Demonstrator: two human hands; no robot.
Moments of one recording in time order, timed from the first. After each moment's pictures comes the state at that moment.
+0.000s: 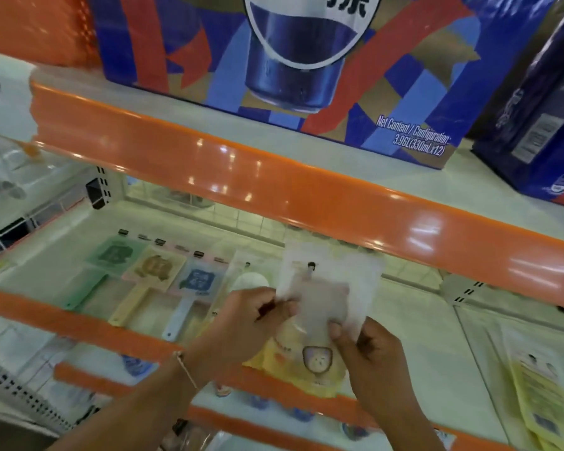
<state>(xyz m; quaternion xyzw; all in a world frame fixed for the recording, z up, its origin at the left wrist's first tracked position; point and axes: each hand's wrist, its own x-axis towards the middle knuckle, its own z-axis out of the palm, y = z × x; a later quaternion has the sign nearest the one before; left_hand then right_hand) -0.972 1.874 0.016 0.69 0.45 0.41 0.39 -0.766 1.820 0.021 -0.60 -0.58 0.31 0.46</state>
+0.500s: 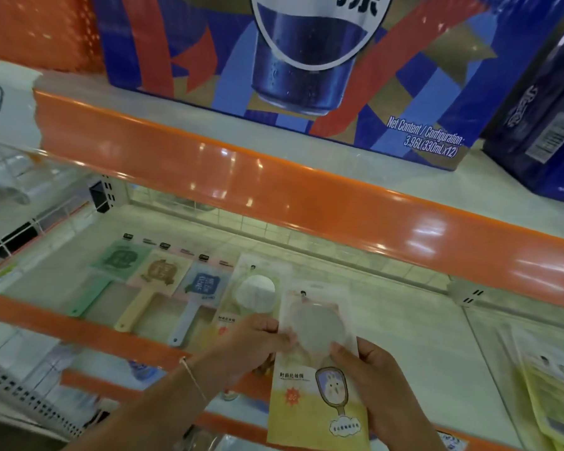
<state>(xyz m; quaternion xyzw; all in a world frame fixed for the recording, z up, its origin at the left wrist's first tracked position) -0.975 1.874 -0.008 0.50 0.50 0.26 0.66 -0.771 1.819 0.013 -0.61 -0.33 0.58 0.43</state>
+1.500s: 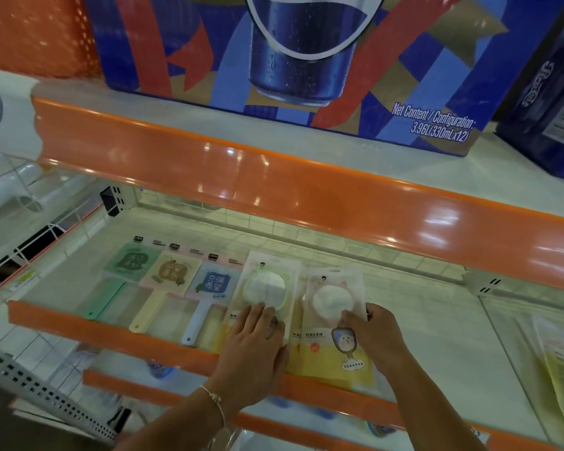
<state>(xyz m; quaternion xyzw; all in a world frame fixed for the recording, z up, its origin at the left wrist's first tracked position) -0.982 1.868 -0.079 0.84 0.53 0.15 -0.03 -0.745 1.901 -0.049 -0.75 -0.42 0.38 0.35</state>
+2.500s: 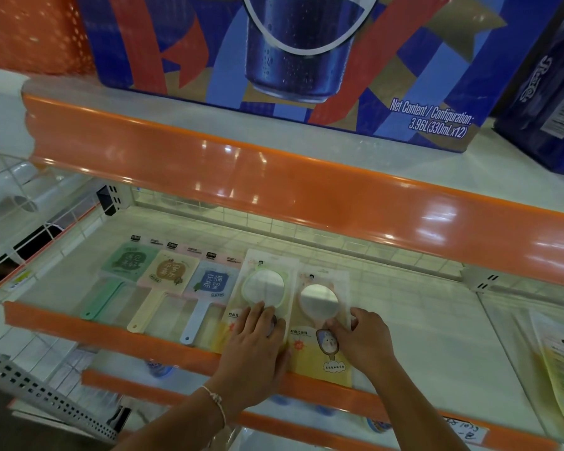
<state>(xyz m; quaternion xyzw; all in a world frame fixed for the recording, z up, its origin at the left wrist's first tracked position) -0.978 1.867 -0.088 0.84 0.53 0.15 -0.03 -0.752 1.896 -0.071 -0.78 -0.55 0.21 0.19</state>
